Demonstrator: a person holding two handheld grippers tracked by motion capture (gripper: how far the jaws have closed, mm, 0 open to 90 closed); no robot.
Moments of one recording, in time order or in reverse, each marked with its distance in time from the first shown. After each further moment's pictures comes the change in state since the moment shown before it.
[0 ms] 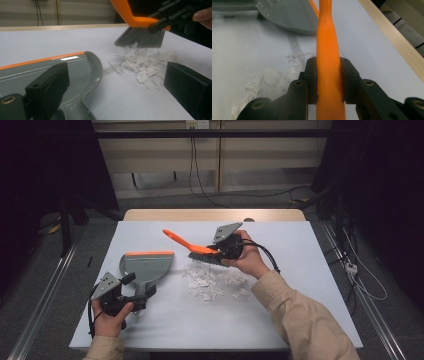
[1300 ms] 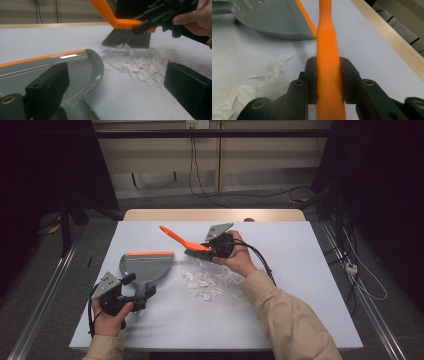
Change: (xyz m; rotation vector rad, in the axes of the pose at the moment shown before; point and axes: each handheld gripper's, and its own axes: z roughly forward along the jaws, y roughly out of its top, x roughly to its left) left arm 0.003 -0.002 0.001 0.010 -0.006 -0.004; right arm -0.004 -0.001 0.038 0.000 -0.038 0.034
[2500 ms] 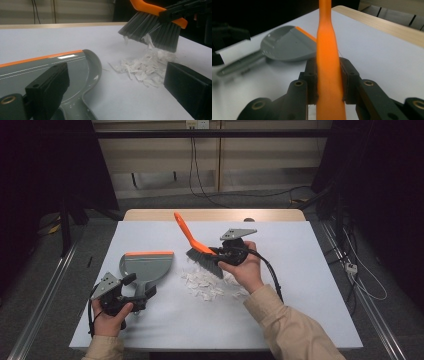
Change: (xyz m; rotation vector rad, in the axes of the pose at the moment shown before) left arm -0.001 0.000 0.000 -0.002 -0.012 0.005; right arm 0.041 -0.003 -0.058 -0.171 -0.051 0.433
